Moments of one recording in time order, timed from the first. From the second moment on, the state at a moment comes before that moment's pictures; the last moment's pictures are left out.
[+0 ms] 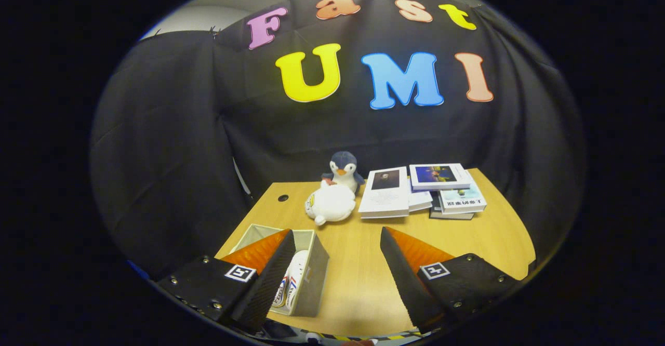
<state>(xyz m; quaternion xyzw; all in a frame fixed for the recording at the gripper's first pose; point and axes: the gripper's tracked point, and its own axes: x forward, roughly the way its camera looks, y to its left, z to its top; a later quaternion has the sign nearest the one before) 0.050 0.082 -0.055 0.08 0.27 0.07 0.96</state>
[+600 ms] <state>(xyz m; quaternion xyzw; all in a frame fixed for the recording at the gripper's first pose) 0.028 -0.028 -0.003 0.04 0.13 -0.01 0.99</state>
